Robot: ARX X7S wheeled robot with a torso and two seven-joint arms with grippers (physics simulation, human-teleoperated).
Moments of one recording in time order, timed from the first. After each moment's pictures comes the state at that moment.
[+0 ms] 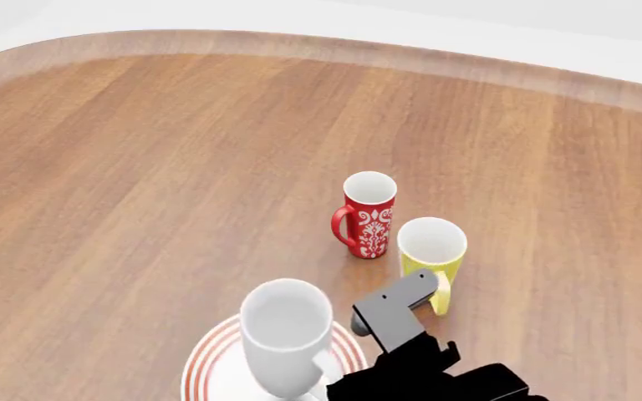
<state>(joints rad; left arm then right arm) -0.17 -0.38 -0.26 0.86 -0.74 -0.39 -0.73 0.81 0.27 -0.59 0.61 0.34 0.69 -0.53</state>
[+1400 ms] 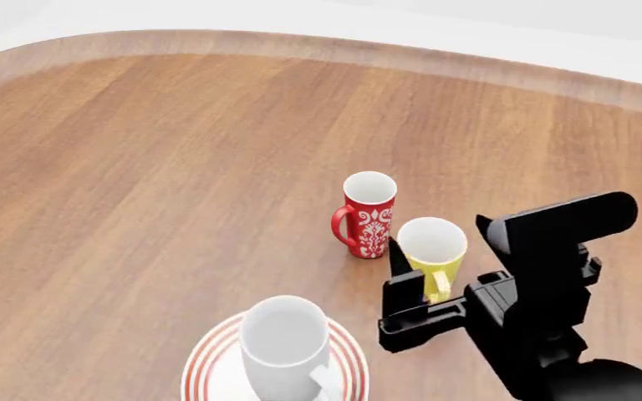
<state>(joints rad) -0.17 -0.39 -0.24 0.82 -0.73 -0.34 -0.72 0.55 0.45 -0.12 -0.16 0.53 0.72 -0.17</state>
